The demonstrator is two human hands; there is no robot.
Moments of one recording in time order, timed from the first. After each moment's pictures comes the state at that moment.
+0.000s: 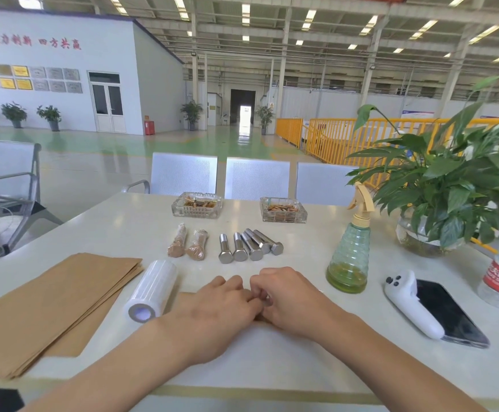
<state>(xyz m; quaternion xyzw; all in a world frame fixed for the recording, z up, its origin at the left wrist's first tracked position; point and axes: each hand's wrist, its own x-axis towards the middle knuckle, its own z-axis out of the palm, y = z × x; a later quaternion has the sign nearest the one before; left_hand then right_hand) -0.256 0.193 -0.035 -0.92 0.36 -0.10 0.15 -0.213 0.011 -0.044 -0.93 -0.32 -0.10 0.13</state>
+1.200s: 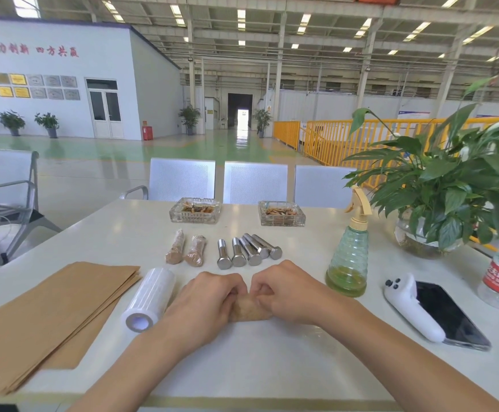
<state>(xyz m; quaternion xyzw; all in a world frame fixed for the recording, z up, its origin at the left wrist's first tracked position) -0.229 0.211 -0.048 -0.95 0.20 -0.14 -0.19 -0.197 0.008 -0.024 -0.95 -0.26 -0.01 0.17</state>
